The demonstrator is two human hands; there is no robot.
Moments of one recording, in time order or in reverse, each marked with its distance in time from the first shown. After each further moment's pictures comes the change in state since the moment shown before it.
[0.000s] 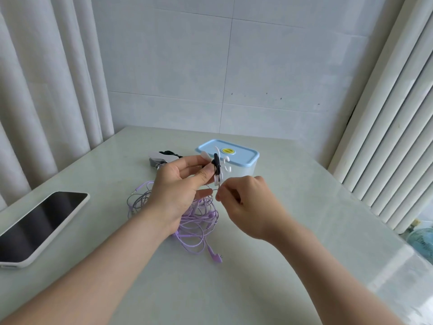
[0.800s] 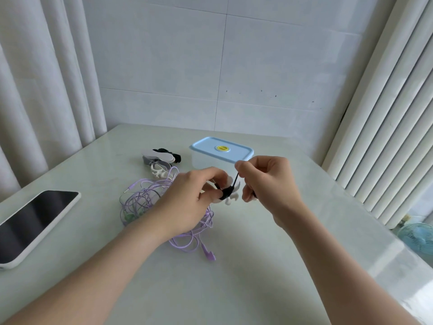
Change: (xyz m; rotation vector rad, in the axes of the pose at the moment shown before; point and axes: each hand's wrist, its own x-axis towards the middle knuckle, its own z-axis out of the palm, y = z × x) left_hand -0.007 -0.006 0.002 0.786 -0.384 0.350; right_hand 0.003 0.004 -0.039 0.644 0.187 0.472
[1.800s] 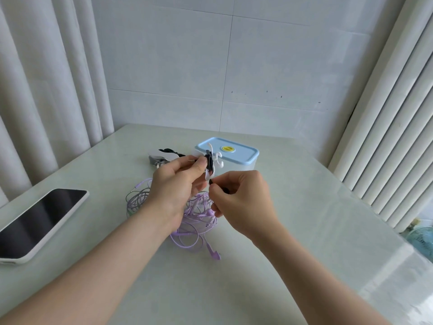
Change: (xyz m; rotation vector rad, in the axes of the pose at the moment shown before) left_hand 0.008 -0.003 -0.003 -0.923 0.465 -0.420; right_hand -0.029 -0.001 0.049 -0.193 -0.075 -0.091
